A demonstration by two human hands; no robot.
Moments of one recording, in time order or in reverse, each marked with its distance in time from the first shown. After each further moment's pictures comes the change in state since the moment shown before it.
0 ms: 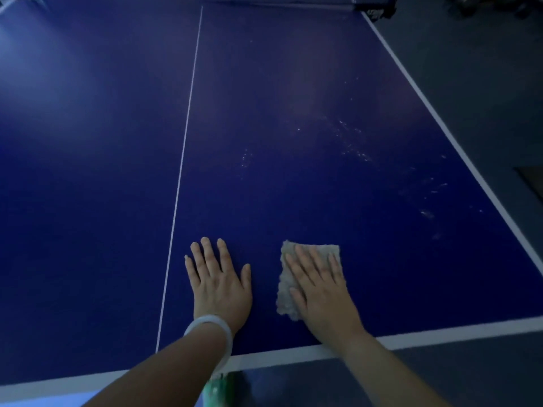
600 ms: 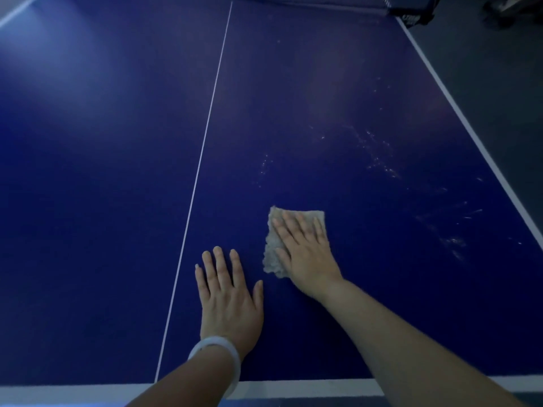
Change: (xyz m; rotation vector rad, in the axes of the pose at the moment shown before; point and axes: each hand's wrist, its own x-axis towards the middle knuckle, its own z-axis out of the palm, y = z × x) left_hand -0.001 0.004 -0.005 0.011 -0.017 0.003; right_hand 0.124 -0.005 -0.007 0.020 -0.097 -0.100
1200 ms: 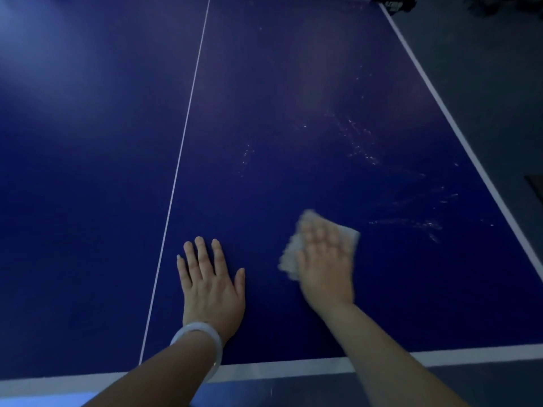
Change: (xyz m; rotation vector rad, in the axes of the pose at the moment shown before) left_hand 0.002 -0.001 -0.001 -0.021 -0.012 -0.013; right_hand -0.065 0.019 0.008 0.005 0.136 0.379
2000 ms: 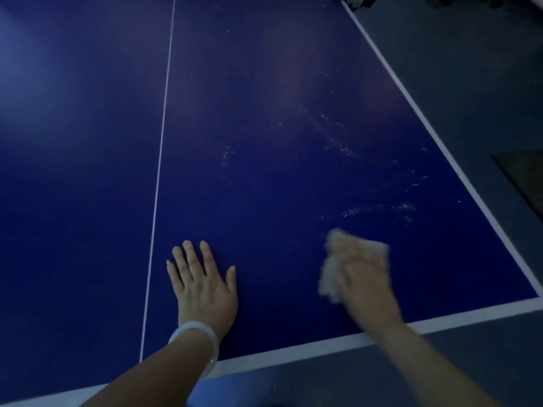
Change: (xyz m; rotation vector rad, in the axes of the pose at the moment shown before) left_hand -0.002 0.000 -0.002 -0.017 -0.010 0.005; right_hand -0.064 0.087 -0.017 0.093 -0.023 -0.029
